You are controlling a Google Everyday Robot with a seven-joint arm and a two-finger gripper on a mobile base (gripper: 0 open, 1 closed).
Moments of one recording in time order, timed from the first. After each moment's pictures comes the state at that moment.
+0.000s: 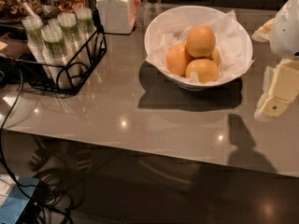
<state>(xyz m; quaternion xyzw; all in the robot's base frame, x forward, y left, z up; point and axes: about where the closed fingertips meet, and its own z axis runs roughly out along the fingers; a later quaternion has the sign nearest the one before) 0.438 -0.217 0.976 -0.60 0.78 -0.03 0.16</state>
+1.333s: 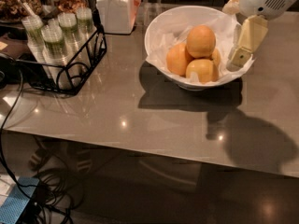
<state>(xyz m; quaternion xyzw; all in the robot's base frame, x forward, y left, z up) 0.552 -0.191 0.989 -0.63 0.75 0.03 0.20</state>
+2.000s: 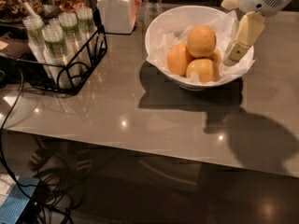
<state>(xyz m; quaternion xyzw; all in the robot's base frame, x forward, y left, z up) 0.571 -0.189 0.992 -0.63 0.74 0.03 0.23</state>
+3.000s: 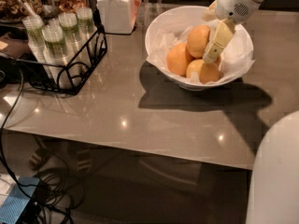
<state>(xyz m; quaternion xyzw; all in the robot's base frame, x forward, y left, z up) 0.638 -0.163 0.944 -0.63 0.73 0.11 0.23</state>
